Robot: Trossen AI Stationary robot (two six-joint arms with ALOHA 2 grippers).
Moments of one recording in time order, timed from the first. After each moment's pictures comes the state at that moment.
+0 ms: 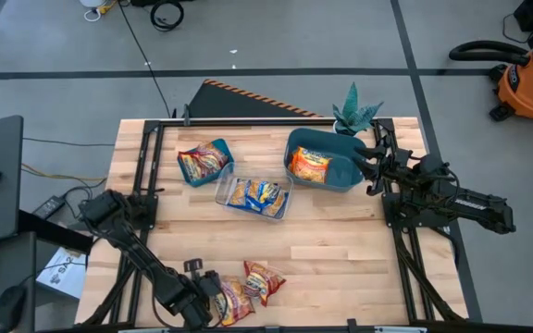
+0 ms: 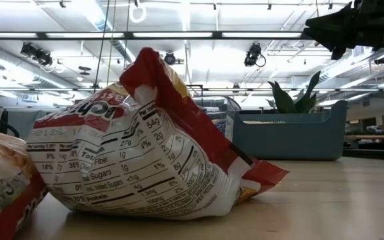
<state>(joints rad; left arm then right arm) -0.88 1.91 1.21 -0.71 -0.22 -1.08 -0.33 0.08 0.14 0.25 0.00 0.03</state>
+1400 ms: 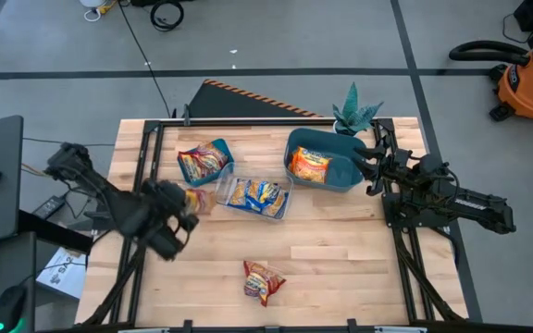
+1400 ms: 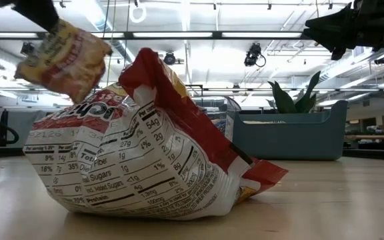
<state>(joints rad) -0.67 1.30 1.16 -1.57 -0.88 -1.55 -0.33 0.08 0.14 0.24 0.00 0.03</state>
